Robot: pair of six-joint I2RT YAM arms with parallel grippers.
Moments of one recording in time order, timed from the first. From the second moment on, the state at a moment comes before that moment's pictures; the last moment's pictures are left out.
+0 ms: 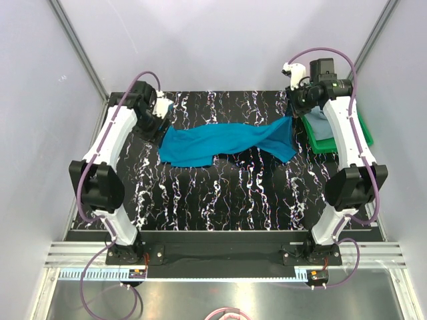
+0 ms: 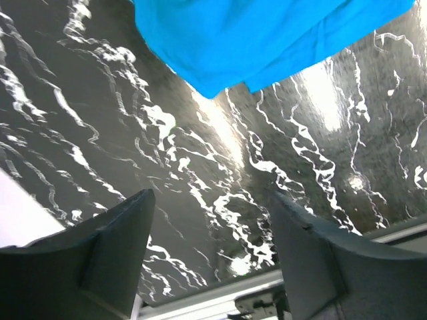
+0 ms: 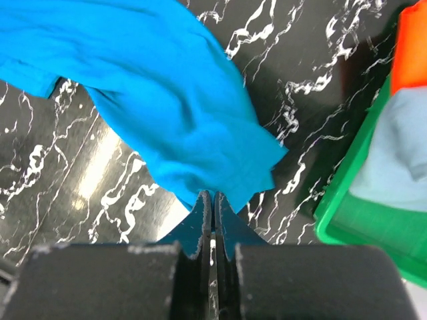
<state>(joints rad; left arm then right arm) -0.15 1.75 1.73 -1.20 0.11 0.34 0.08 1.78 1.96 -1.04 -0.32 -0.34</state>
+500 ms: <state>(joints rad) -0.30 2.01 1.82 -1.21 0.26 0.35 0.08 1.84 2.01 -1.04 -0.36 -0.32</state>
